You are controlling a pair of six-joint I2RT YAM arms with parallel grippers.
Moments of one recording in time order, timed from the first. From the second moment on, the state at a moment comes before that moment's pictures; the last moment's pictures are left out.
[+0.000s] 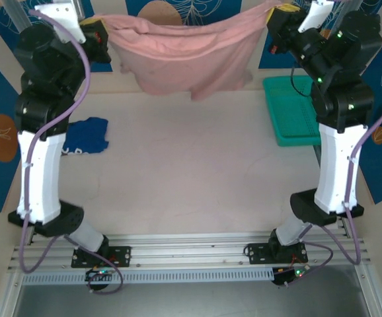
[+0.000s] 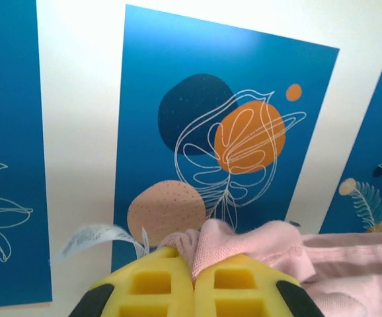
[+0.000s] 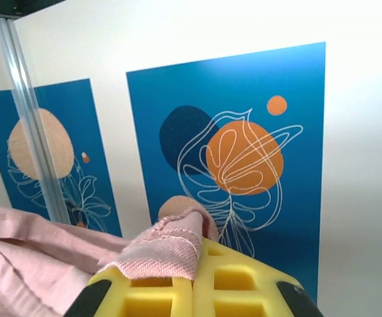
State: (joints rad) left arm -0.35 1.53 2.36 -0.72 -0.11 -0.15; right arm 0.22 1.62 2.57 -0.77 -0.24 0.14
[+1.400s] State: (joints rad) left arm -0.93 1.25 0.77 -0.42 -0.11 -0.25; right arm 0.31 1.17 0.75 -0.60 -0.27 0.46
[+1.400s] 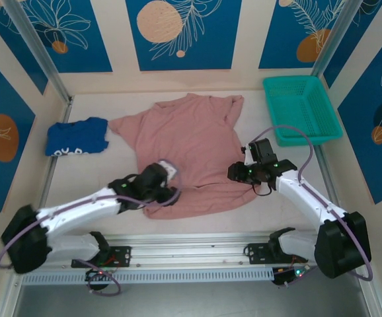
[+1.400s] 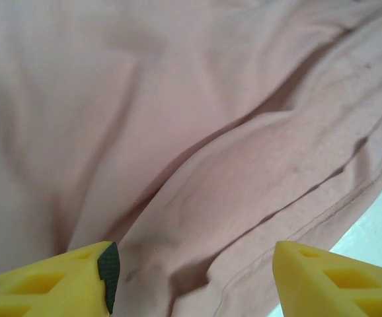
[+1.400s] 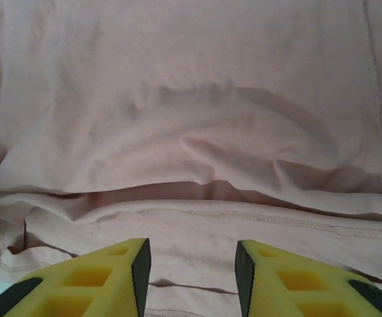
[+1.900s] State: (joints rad) left arm -1.04 1.88 1.20 -0.42 -0.21 0.19; right arm 0.16 1.07 0.71 -0.60 -0.33 0.46
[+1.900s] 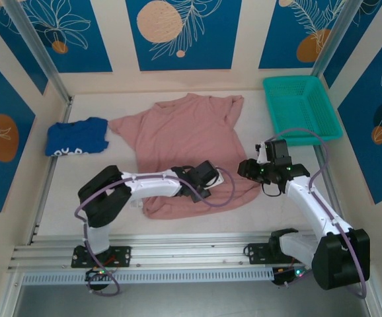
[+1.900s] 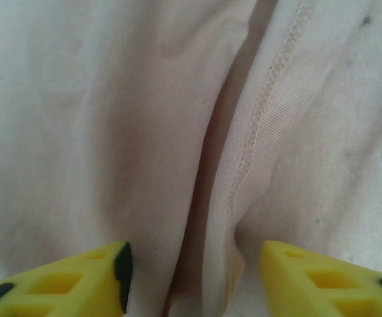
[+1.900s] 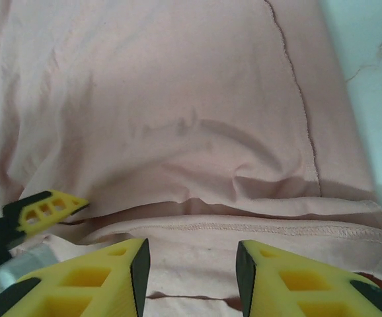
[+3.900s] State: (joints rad) left arm -0.74 1.50 1.58 -0.72 0.55 -0.07; right arm 0.86 1.84 0.72 0.63 0.42 0.07
